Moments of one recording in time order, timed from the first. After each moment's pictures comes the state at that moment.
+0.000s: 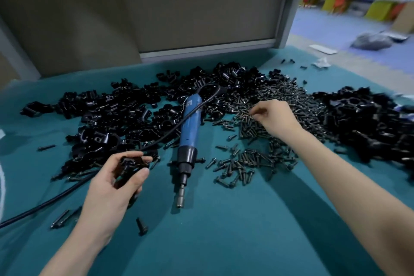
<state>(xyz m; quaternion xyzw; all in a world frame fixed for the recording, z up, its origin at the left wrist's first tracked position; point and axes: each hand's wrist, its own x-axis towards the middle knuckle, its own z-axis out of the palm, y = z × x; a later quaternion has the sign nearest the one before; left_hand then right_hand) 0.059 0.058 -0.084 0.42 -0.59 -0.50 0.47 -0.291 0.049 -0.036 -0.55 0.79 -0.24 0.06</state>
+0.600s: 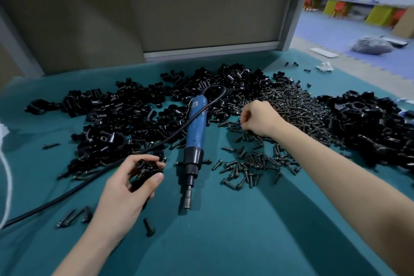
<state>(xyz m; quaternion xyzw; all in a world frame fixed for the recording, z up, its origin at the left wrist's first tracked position) 0.056 0.062 -0.081 0.41 -0.64 -0.49 0.44 -0.263 0.019 -0.030 -0.59 0.78 -0.15 0.11</state>
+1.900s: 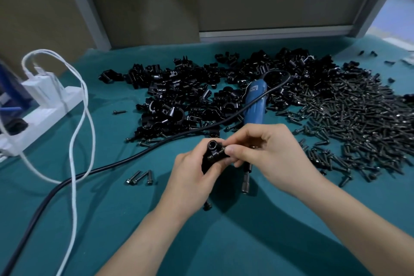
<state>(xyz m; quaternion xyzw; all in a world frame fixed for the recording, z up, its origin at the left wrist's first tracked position) 0.051 0.074 -0.078 0.43 -0.73 -0.34 0.40 -0.112 0.096 -0.025 -0.62 0.53 -0.44 0.37</state>
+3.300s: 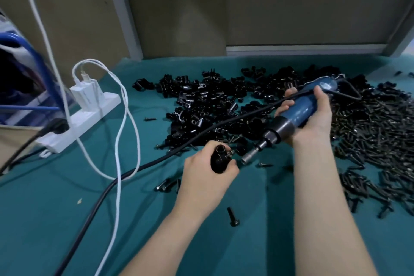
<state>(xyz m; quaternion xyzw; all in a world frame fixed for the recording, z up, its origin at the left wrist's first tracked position) 0.066 0.063 -0.072 0.53 -0.64 -0.37 0.42 -0.138 -0.018 -0.033 -0.04 0.19 -0.74 0.65</state>
